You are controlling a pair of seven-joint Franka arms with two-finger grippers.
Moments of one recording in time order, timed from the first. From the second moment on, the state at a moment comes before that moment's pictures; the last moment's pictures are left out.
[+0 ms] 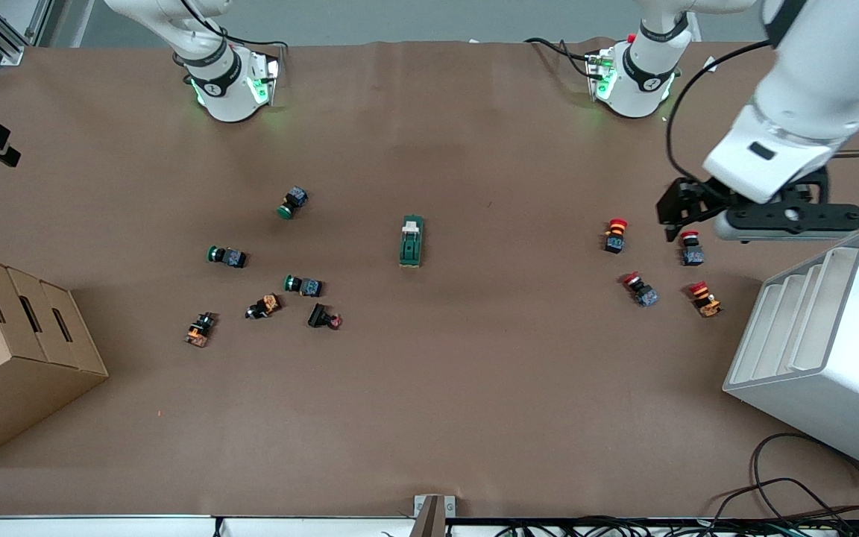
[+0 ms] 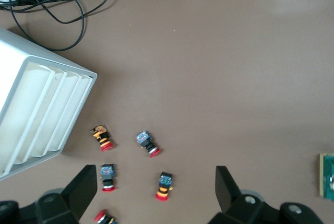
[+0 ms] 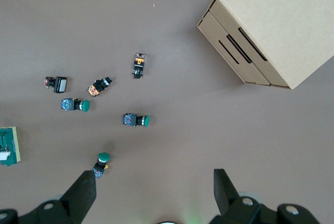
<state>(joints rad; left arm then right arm) -0.16 0.12 -0.14 -1.42 0.10 1.67 -0.21 -0.02 -0.07 -0.06 -1.49 -0.02 1.42 0.03</state>
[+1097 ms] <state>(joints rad) 0.00 -0.01 -0.14 -1.55 -0.01 1.59 -0.10 -0.02 -0.10 -0.07 -1.52 0.00 1.42 0.03</state>
